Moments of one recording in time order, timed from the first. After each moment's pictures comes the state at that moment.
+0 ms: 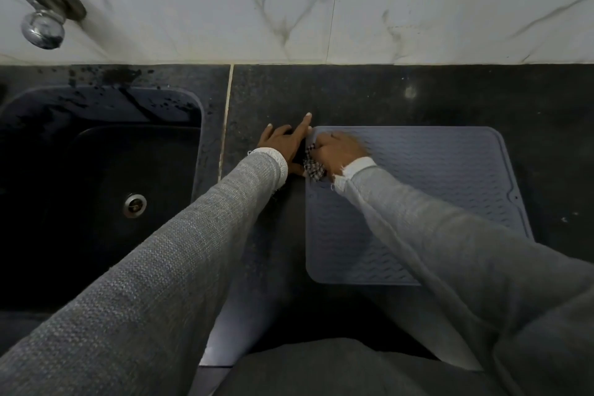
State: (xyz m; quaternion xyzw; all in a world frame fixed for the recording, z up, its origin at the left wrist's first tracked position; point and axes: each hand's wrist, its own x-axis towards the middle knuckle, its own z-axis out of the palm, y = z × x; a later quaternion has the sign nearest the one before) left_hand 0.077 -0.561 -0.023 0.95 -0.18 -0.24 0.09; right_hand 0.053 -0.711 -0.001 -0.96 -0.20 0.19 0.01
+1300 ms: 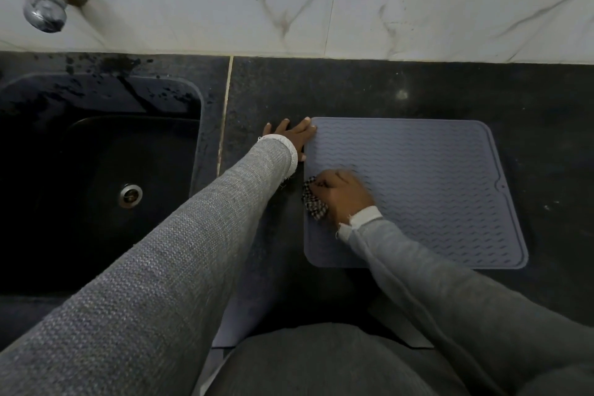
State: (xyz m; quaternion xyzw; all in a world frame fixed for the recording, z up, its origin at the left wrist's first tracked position) left_hand 0.075 -0.574 -0.021 0.93 -0.18 -0.33 0.00; right_hand -0.058 -0.718 -0.017 -0.97 -0.21 0.08 0.11
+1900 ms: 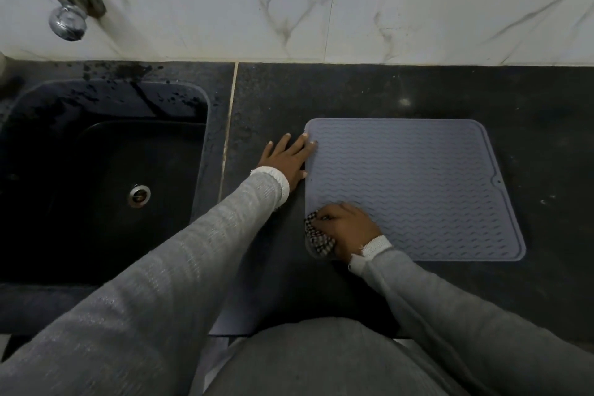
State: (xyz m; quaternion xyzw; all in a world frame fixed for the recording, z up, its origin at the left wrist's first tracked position) left_hand 0.002 -0.562 -0.014 0.95 -0.19 -0.23 0.06; right_hand -0.119 -0.729 -0.016 -0.94 -0.24 0.16 0.16
